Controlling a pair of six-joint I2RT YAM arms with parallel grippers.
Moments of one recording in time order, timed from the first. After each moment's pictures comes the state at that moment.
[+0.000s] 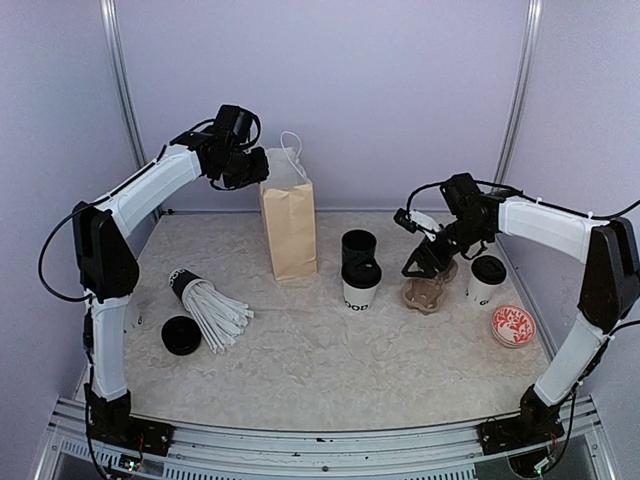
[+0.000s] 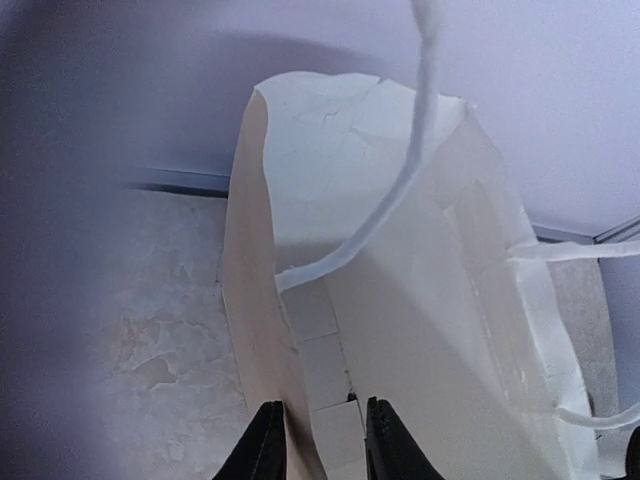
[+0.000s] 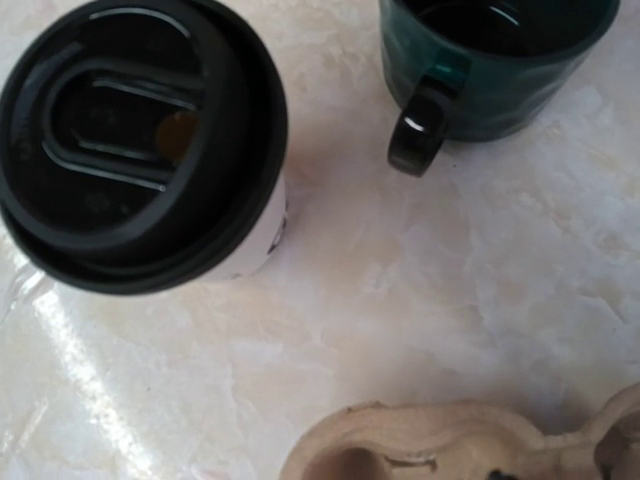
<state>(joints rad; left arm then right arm) -0.48 2.12 2.23 -0.75 -0.16 -0.53 0.37 1.67 1.33 -0.69 -0.40 -0.47</state>
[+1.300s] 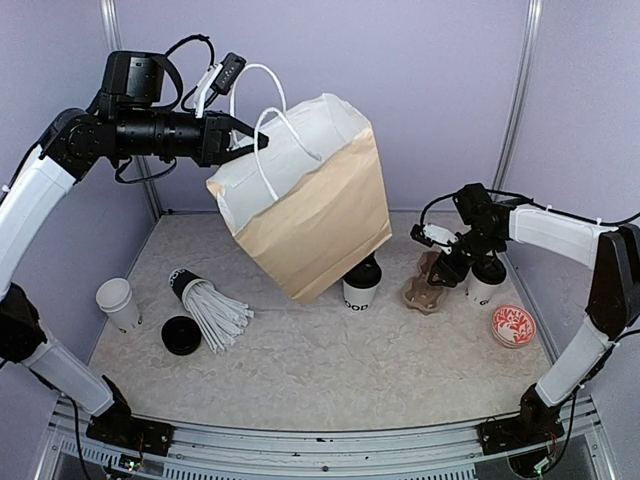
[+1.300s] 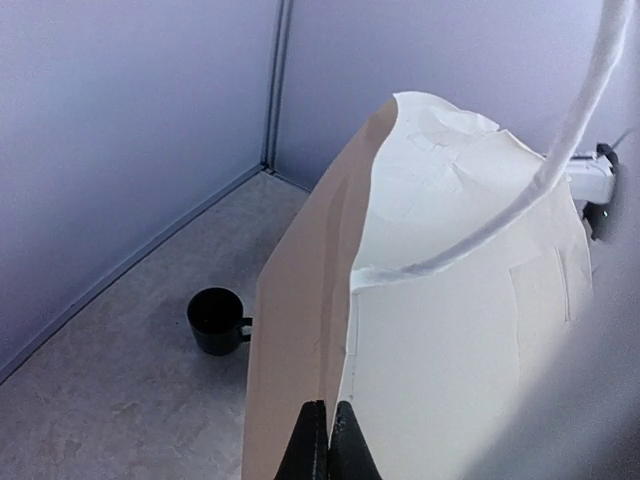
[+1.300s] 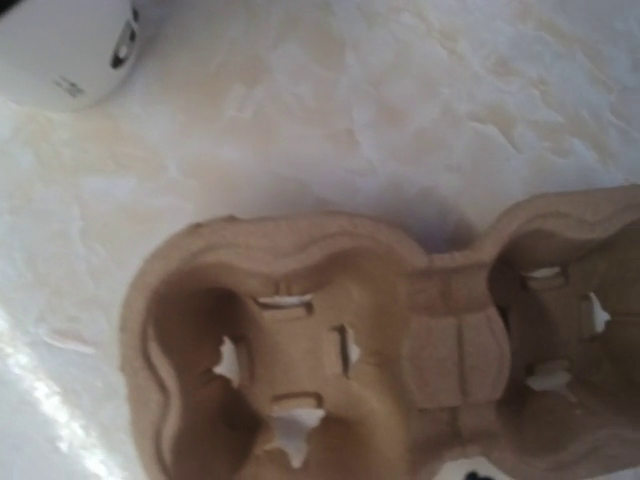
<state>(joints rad) -0.70 1.49 1.99 -0.81 0.34 -0.06 0.31 1.61 1.22 -0.71 -0.20 -0.59</state>
